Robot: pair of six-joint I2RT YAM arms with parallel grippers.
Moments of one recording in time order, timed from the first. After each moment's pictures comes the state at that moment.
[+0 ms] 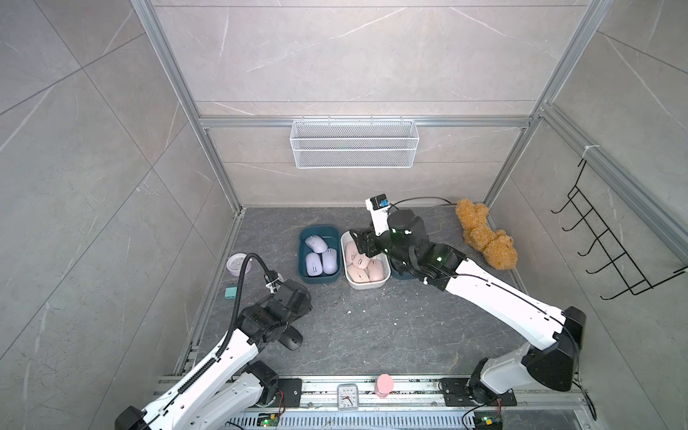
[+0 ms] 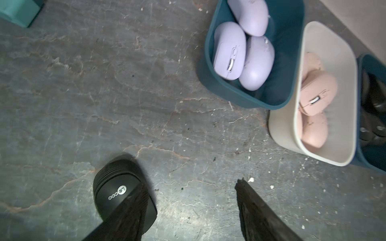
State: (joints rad) left arm -0.66 0.83 0.69 -0.87 -0.38 -1.05; right arm 0.84 1.47 1.43 -0.32 0.20 0.22
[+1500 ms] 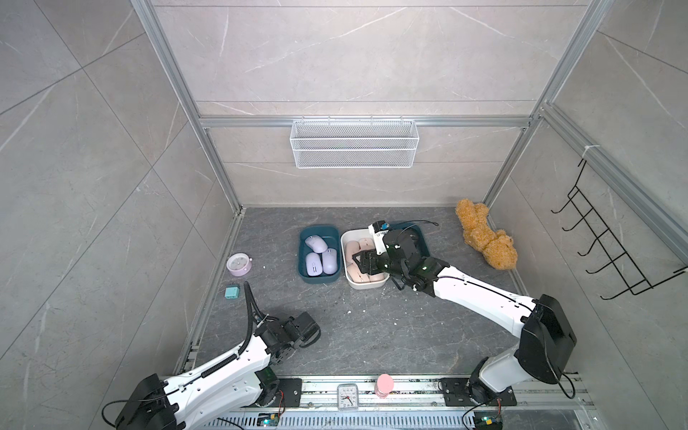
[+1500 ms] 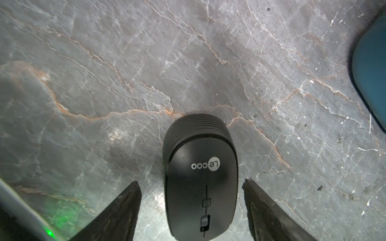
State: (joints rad) left arm -0.83 0.87 0.42 -0.95 -0.48 -1.69; right arm 0.75 1.55 1.17 -0.18 -0.02 0.43
